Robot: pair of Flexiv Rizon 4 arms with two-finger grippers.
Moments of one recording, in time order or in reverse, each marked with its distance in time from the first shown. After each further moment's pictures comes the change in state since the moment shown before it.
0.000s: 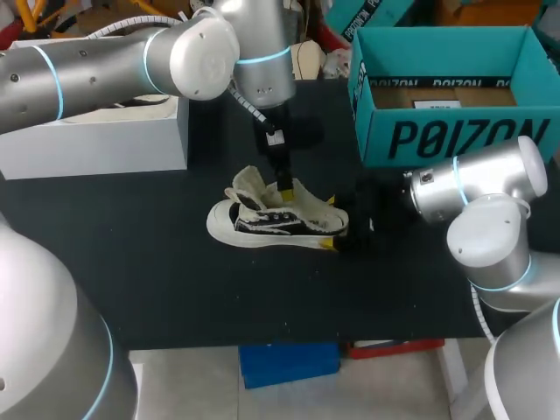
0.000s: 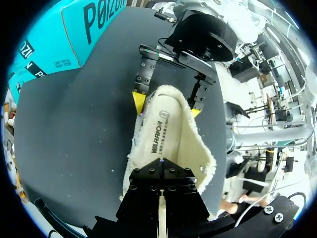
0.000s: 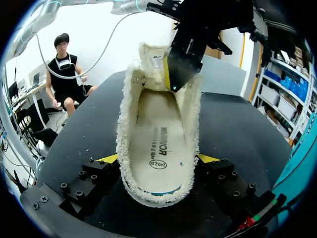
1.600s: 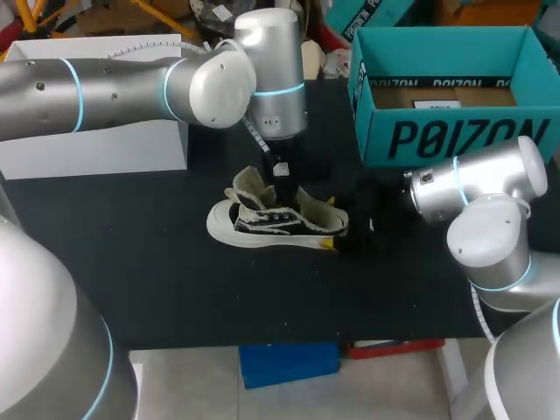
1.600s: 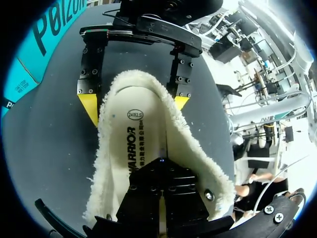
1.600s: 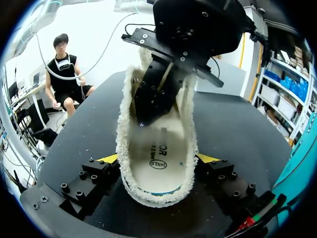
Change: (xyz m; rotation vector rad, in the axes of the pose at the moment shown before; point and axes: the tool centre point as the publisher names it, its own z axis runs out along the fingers) left arm 0.017 0.001 0.058 -0.042 0.079 0.219; right arm 0.000 0.000 0.000 0.000 0.000 0.000
